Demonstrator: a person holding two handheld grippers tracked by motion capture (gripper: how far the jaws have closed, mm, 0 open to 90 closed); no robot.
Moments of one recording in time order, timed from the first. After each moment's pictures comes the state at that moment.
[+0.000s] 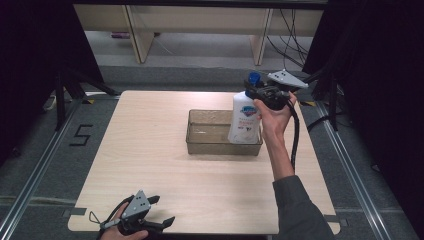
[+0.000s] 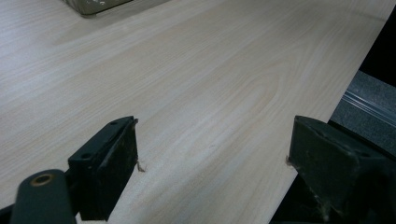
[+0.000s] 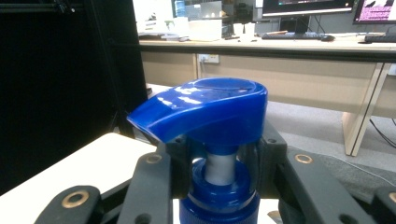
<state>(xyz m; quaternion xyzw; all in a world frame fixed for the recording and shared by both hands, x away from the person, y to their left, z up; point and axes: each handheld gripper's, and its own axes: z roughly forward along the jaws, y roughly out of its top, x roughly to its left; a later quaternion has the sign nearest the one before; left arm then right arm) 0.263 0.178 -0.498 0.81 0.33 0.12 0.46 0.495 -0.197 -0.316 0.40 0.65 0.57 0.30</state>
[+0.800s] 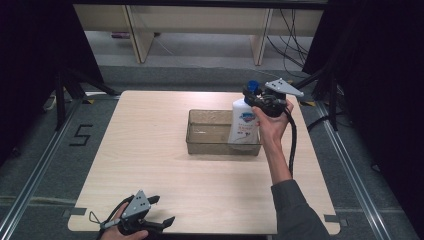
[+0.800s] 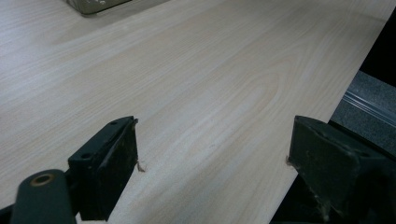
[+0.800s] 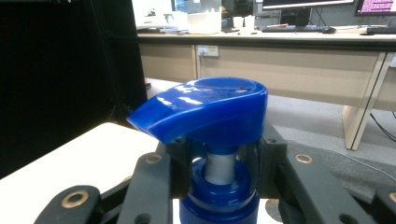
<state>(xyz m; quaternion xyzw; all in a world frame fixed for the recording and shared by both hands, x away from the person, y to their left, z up) 0.263 0.178 -0.498 0.82 0.33 0.12 0.46 0.497 -0.199 -0.344 0.41 0.65 0.56 0.30</state>
